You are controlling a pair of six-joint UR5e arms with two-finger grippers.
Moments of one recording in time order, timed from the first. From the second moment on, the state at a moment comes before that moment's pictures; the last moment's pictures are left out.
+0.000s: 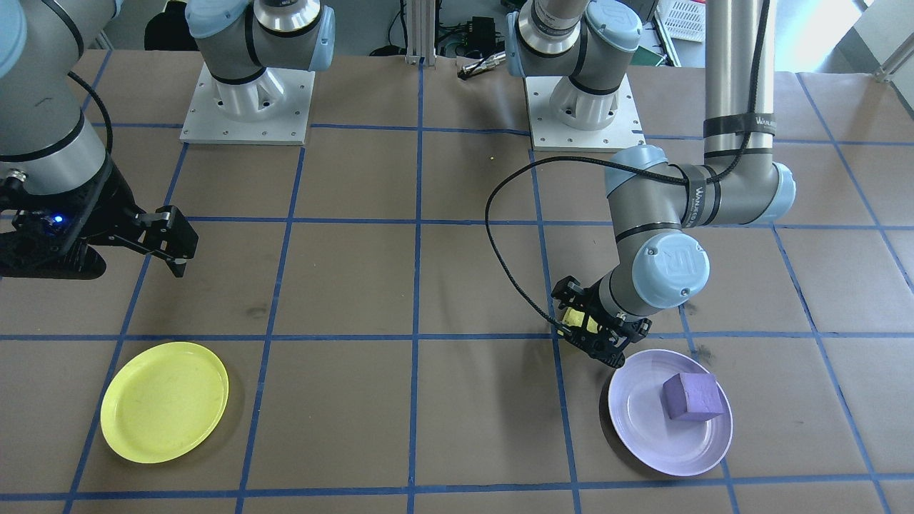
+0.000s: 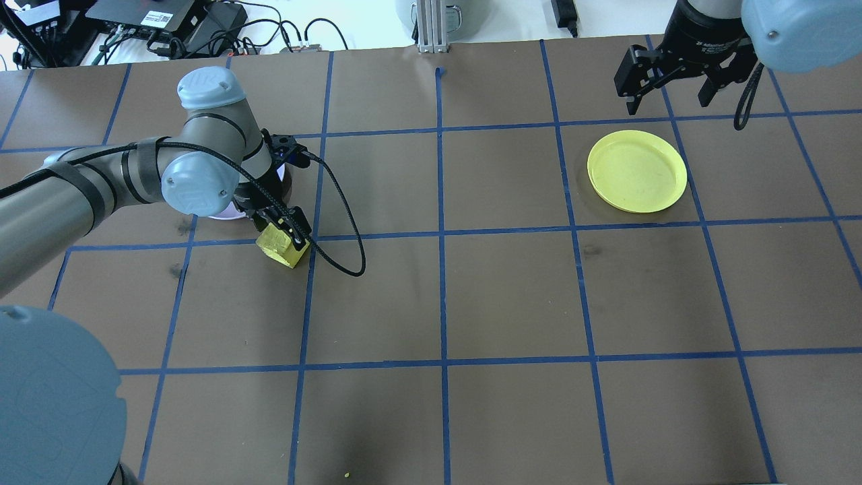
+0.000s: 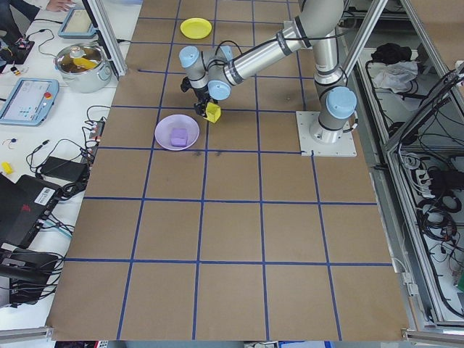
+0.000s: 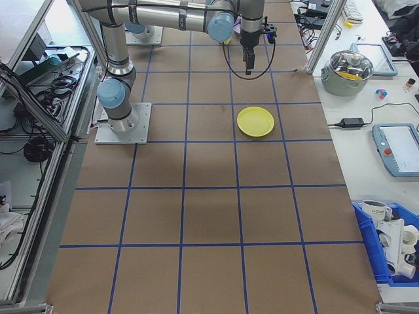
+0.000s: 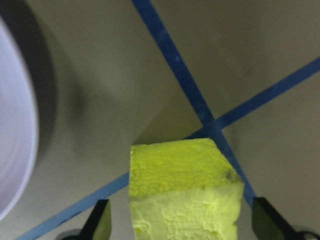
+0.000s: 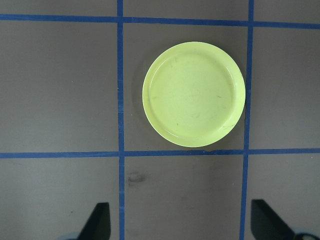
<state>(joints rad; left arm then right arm) -1.50 -1.99 -1.78 -1.16 1.60 0.60 1.48 -1.41 1.48 -1.71 -1.65 -0.10</state>
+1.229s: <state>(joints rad) -1.58 -1.91 -1.73 -1.28 1.54 0.23 1.48 -1.39 1.48 -1.71 -1.62 -0.10</state>
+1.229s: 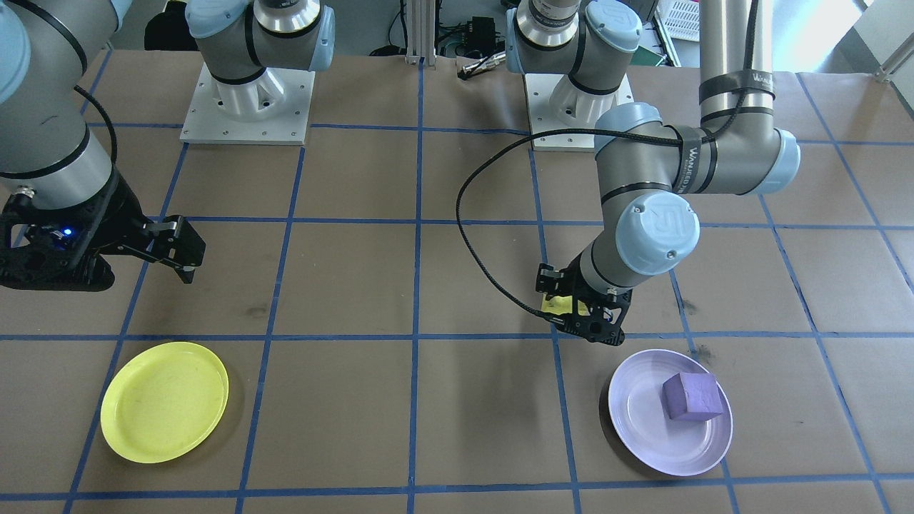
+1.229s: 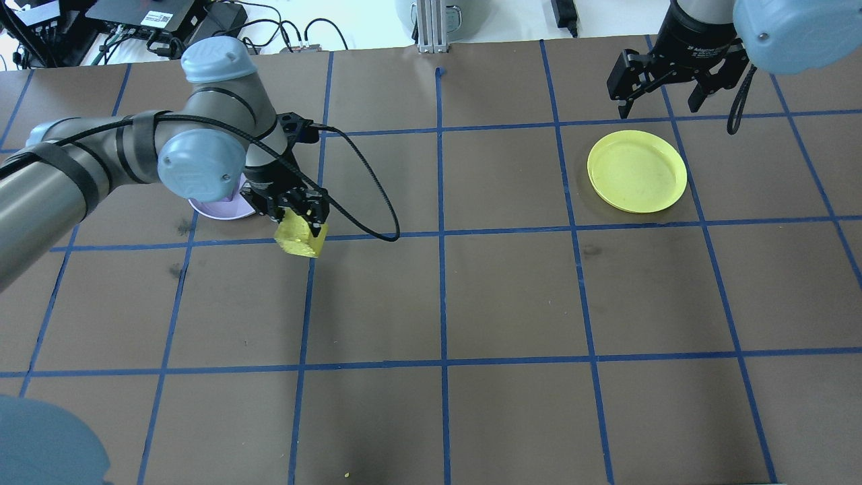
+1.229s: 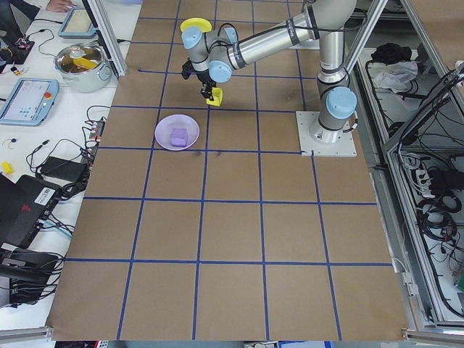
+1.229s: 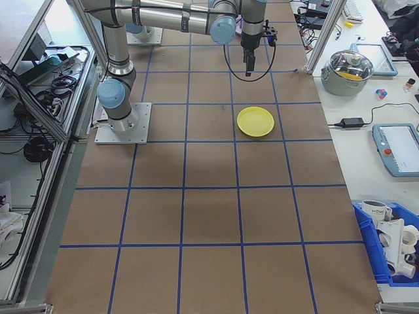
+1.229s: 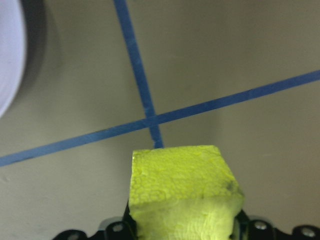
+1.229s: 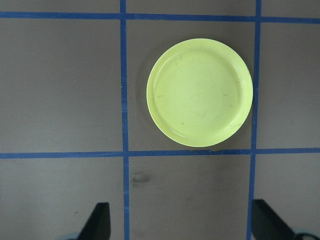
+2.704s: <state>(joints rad) -2.04 -2.16 -1.55 -1.08 1.40 -0.53 1.46 -1.38 1.48 -1.67 -1.59 -0.13</state>
